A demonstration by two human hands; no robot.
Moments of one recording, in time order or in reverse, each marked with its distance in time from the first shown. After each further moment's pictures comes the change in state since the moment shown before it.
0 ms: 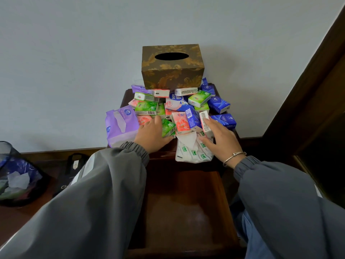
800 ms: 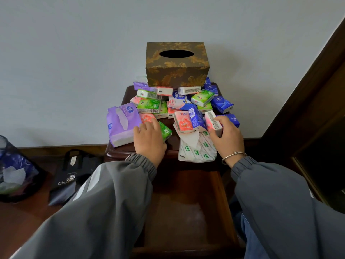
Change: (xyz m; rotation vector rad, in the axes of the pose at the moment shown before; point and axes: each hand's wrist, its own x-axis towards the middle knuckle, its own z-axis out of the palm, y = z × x) left_hand -0.031 0.012 0.002 0.352 0.123 -0.198; right_hand 0.007 -0.005 0.007 0.137 0.301 0.151
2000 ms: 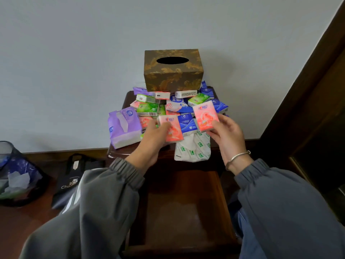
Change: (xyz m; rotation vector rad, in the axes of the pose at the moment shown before) left_hand -0.014 0.014 -0.057 -1.783 -0.286 -0.406; right_hand -0.014 -0.042 -0.034 1.152 0.019 0.477
